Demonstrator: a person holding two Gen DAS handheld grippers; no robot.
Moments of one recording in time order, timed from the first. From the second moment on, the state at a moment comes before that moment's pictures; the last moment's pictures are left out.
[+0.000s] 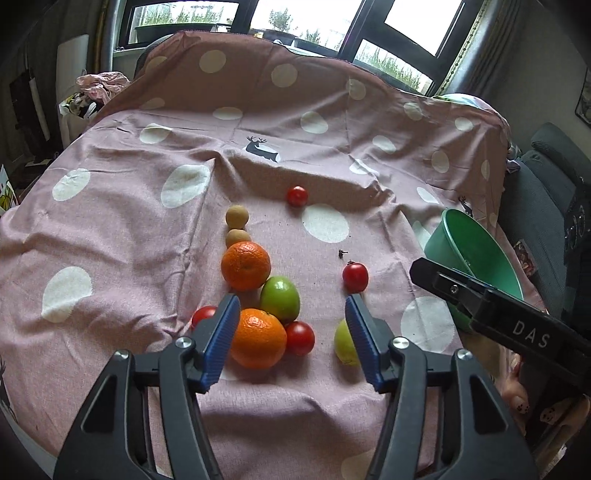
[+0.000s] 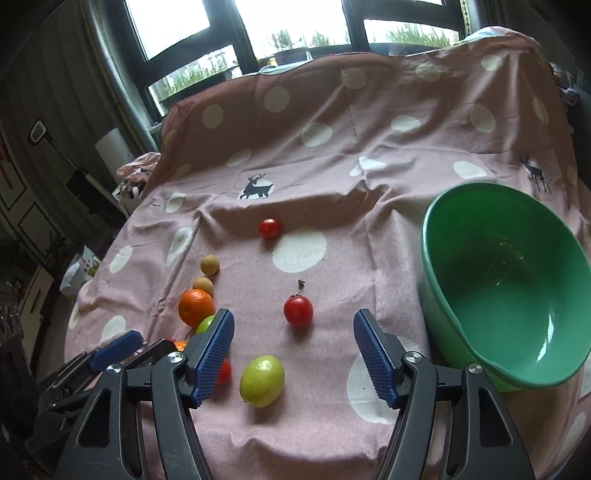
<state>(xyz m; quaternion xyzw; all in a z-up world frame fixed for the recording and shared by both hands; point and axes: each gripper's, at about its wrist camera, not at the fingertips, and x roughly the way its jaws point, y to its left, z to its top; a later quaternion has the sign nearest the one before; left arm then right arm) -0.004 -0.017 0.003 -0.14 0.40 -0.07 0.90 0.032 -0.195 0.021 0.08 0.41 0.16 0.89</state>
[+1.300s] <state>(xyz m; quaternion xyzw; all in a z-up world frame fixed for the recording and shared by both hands) 0.014 -0.067 -0.038 -0.14 0.49 -0.15 0.85 0.060 -0.198 -0.044 0.20 0.56 0.24 0.77</state>
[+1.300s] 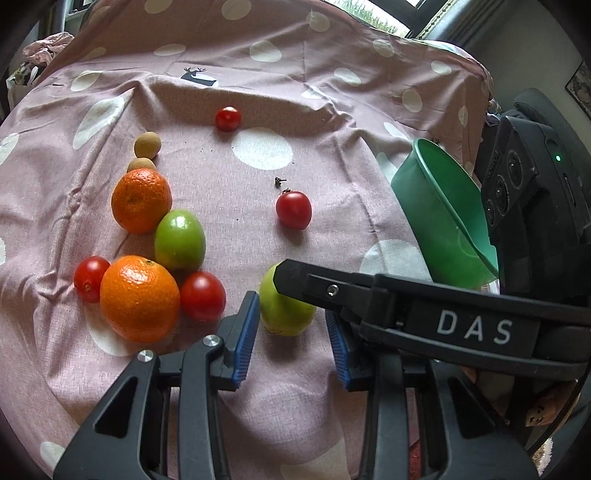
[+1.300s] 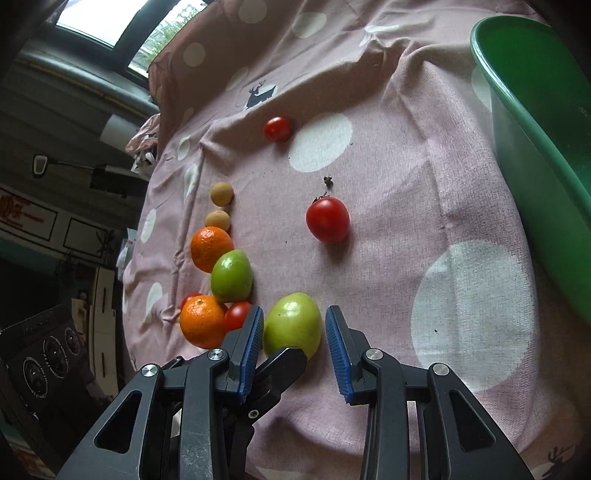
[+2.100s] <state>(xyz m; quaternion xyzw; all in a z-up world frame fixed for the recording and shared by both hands) 0.021 -0.067 -0.052 -0.14 0.51 -0.13 0.84 0.064 -0.190 -0.054 0.21 0.57 0.24 0.76</state>
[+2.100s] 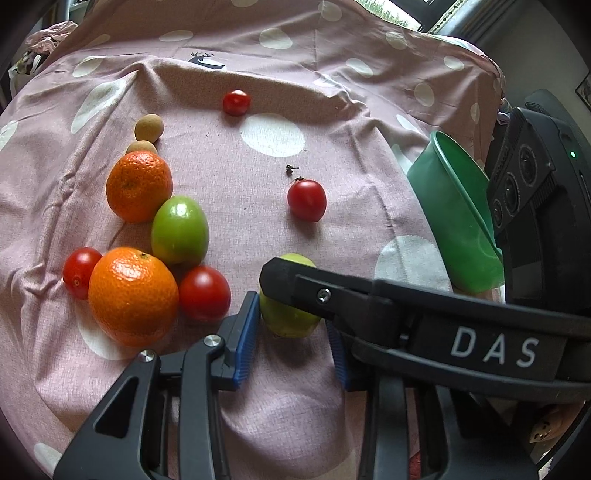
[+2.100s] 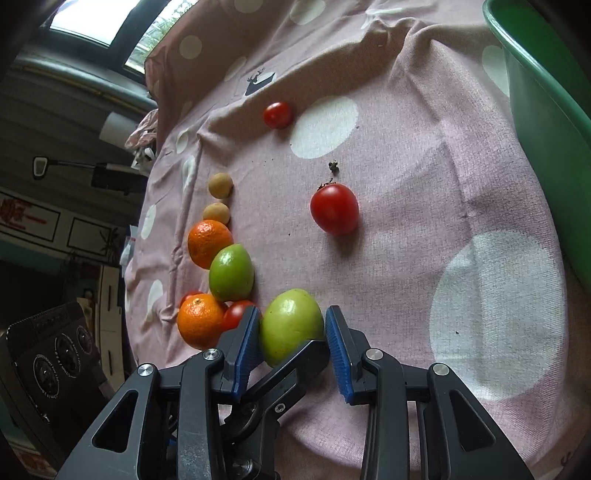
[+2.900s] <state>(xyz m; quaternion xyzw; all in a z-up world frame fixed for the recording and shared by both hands) 0.002 -0.081 0.004 -0.11 0.42 -0.15 0.89 0.040 -0.200 0.006 0.19 0.48 0.26 0.82</state>
